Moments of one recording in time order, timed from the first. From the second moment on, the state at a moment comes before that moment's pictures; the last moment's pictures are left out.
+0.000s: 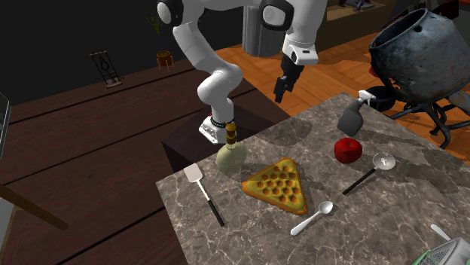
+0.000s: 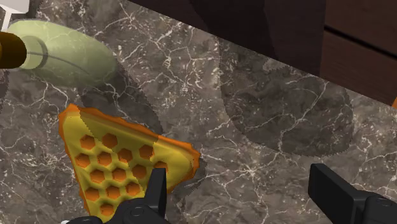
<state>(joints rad) 0.02 -0.79 0.03 -2.45 -0.03 1.61 0.04</state>
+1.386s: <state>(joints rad) -0.19 -1.01 -0.43 -2.62 -0.34 1.71 -0.37</state>
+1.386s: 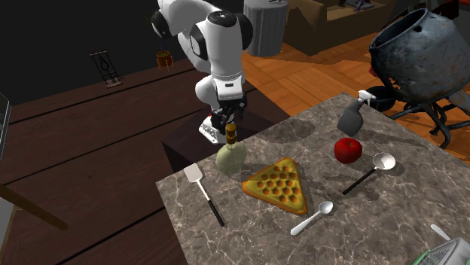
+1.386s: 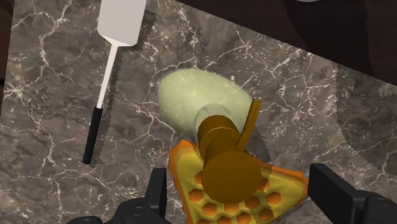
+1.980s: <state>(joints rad) -0.20 -1.01 -0.47 -2.69 -0.38 1.79 -0.38</state>
